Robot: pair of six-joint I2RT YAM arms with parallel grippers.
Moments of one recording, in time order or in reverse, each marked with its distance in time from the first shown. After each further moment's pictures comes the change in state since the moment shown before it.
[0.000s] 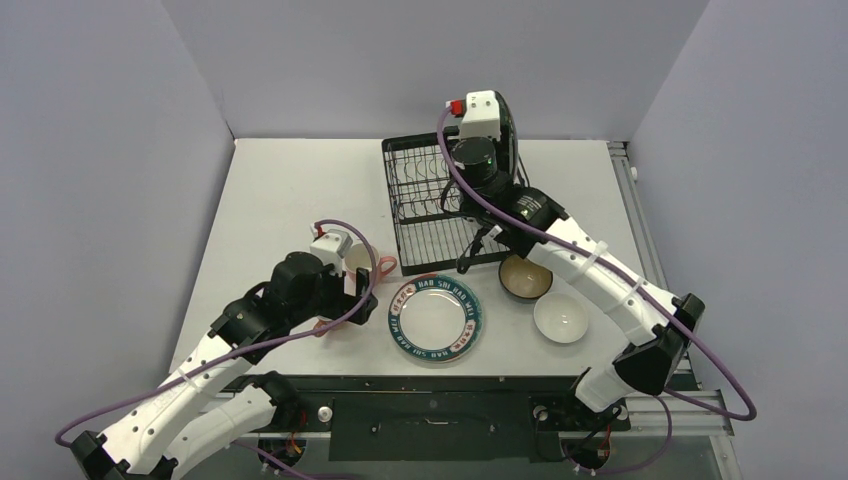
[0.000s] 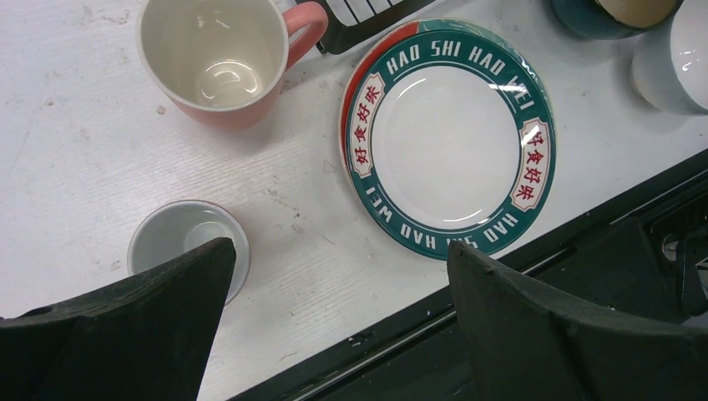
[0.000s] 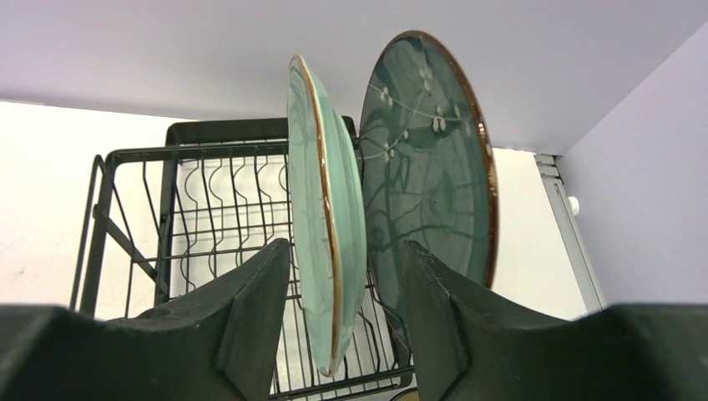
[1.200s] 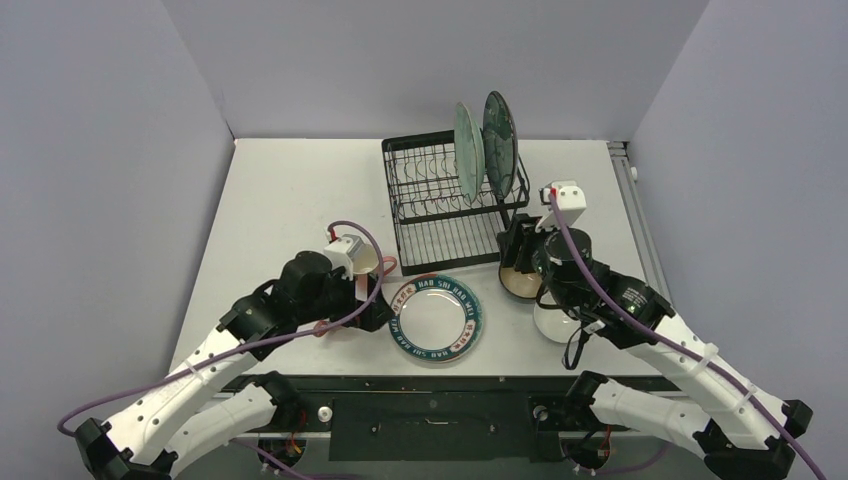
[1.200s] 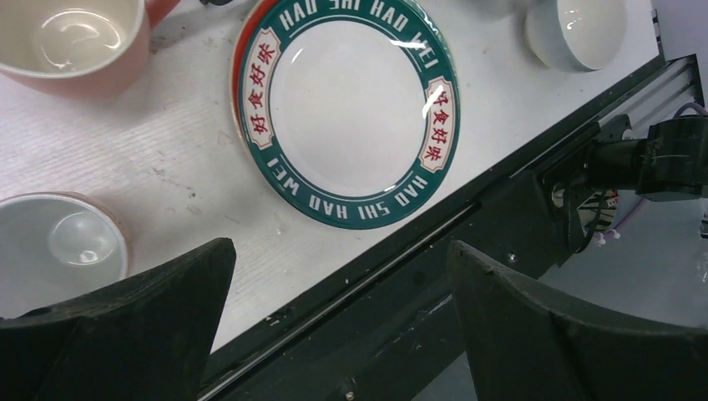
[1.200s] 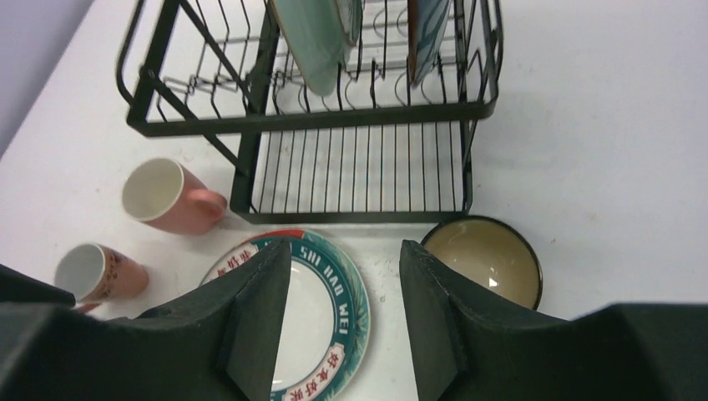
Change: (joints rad) left arm -0.019 0.043 -0.008 0.031 0.193 -0.120; right arm 0.008 -0.656 -0.545 -0.218 -0.345 0.351
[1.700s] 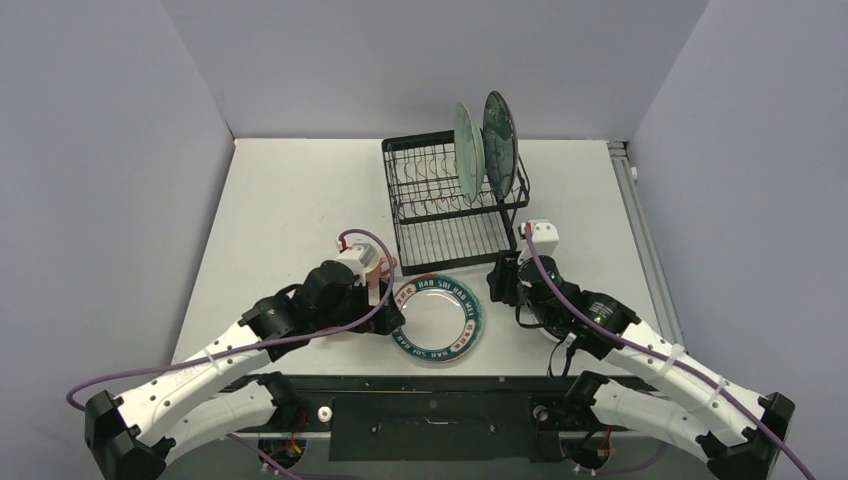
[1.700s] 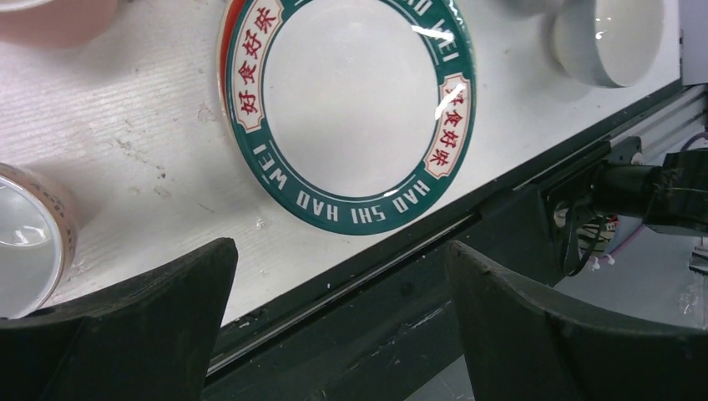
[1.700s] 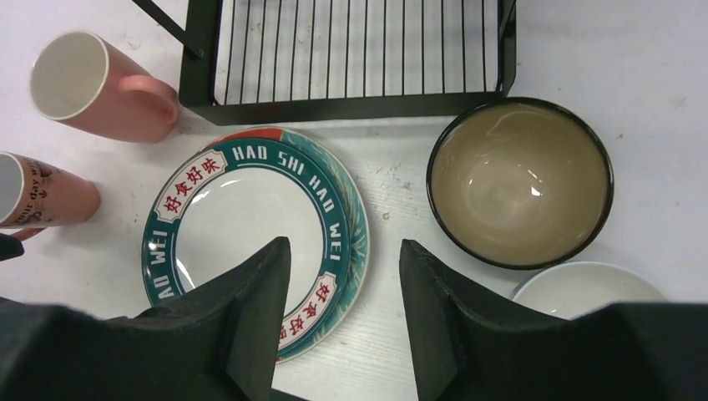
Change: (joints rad) left arm -0.132 0.048 -0.051 0.063 -0.111 -0.178; right arm 0.004 -0.042 -0.312 0.037 -0.104 0.135
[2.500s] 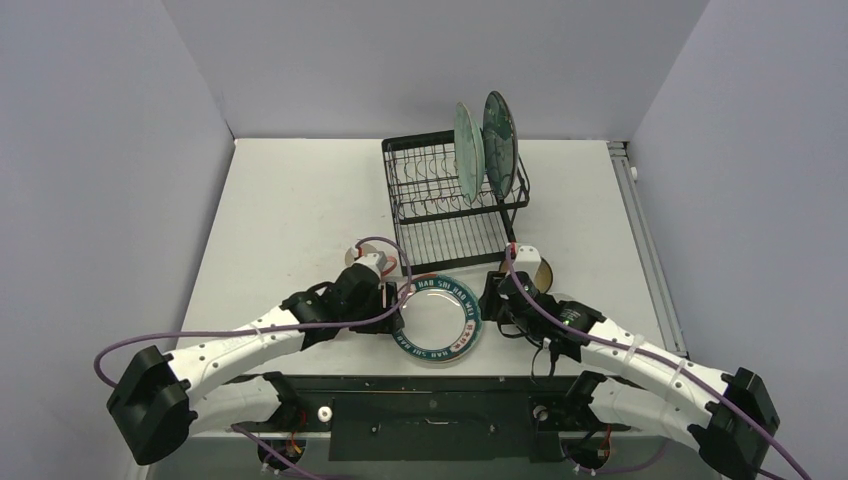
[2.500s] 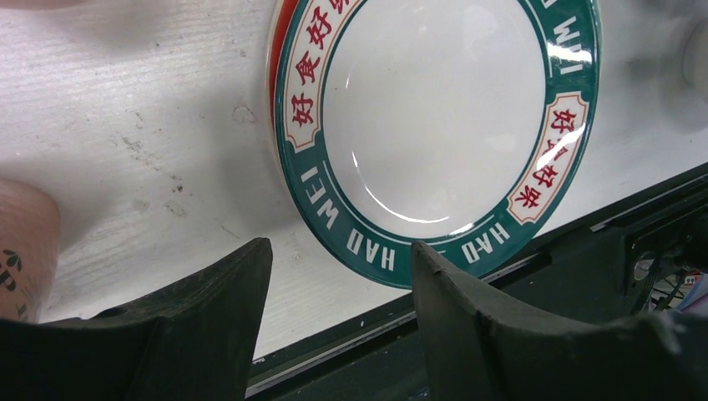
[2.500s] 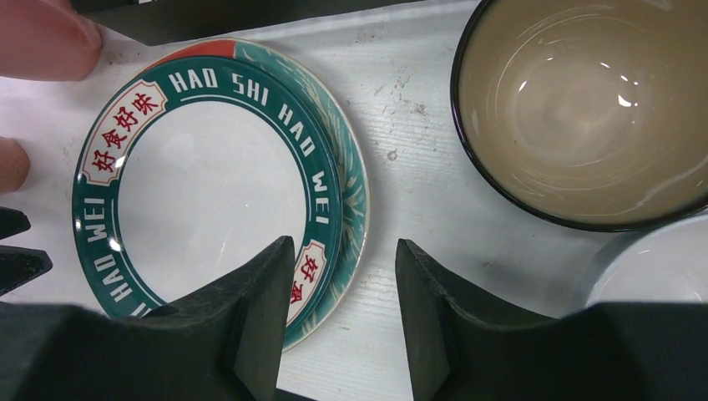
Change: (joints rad) left arm -0.003 0.239 -0.097 0.156 -0.070 -0.063; right arm 0.000 0.085 -0.235 0.151 -0.072 0.152
